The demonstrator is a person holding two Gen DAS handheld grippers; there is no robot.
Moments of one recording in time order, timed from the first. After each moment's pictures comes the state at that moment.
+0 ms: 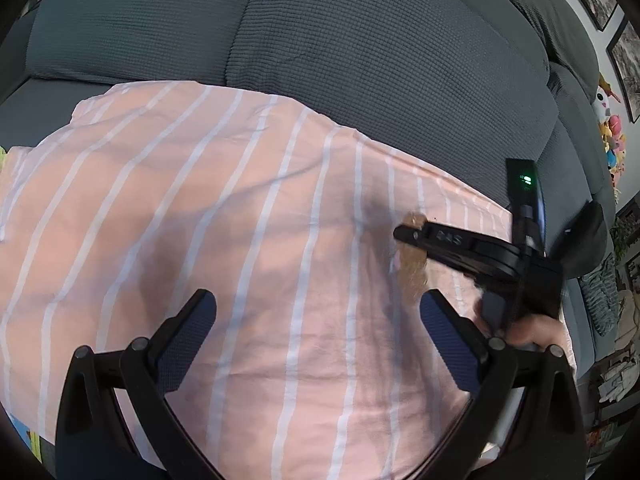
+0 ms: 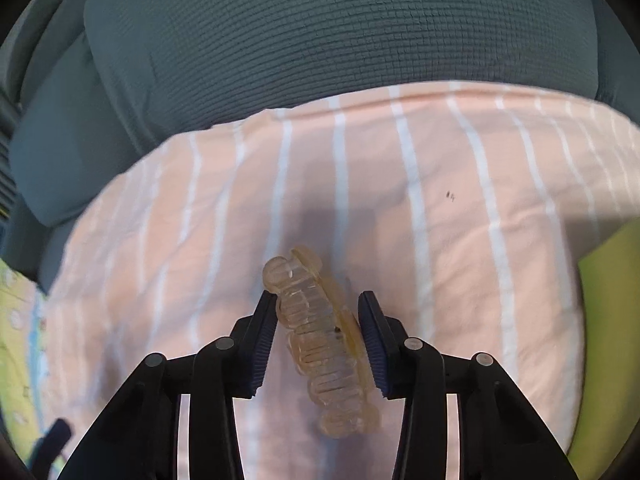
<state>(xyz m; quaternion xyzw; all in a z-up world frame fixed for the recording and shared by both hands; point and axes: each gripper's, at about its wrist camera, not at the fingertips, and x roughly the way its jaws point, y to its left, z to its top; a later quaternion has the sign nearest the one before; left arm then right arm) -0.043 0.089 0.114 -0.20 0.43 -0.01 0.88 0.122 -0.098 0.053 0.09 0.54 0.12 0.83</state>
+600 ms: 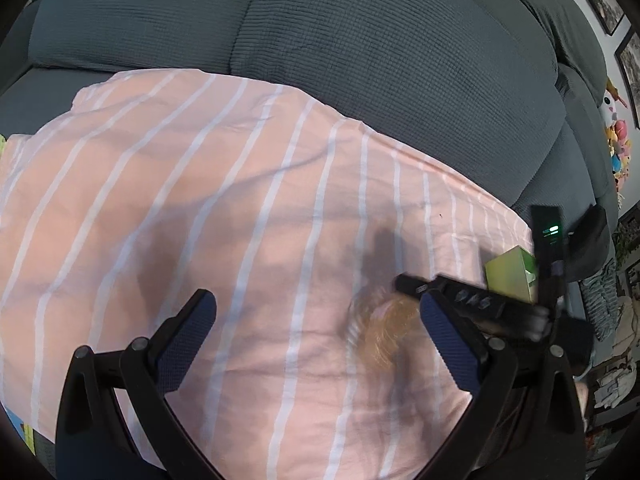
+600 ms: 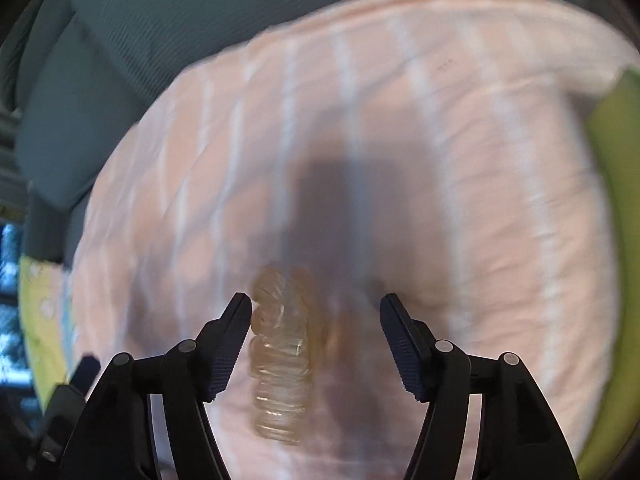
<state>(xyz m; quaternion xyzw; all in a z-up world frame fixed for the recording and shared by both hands) -0.037 0.087 0.107 -0.21 0.45 0.00 0.87 0.081 -0.099 0.039 0.13 0.61 0.11 0.78</state>
